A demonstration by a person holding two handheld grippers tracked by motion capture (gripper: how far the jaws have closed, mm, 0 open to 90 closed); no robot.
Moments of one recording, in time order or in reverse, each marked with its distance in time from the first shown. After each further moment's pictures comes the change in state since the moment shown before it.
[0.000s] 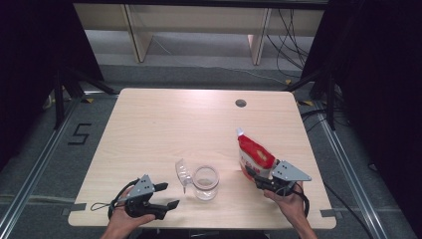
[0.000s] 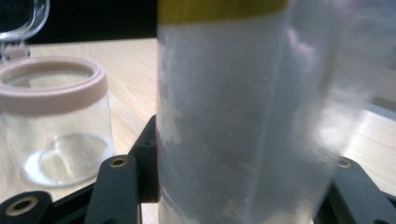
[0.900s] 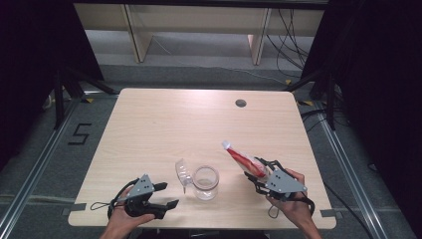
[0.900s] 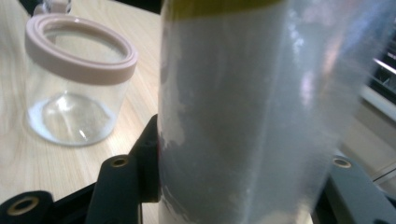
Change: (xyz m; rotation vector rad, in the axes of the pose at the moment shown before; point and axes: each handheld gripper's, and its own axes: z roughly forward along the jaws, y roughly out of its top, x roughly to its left) left arm 0.003 -0.001 0.000 0.011 0.008 0.008; right arm 0.019 0.024 -0.015 0.071 -0.001 -0.345
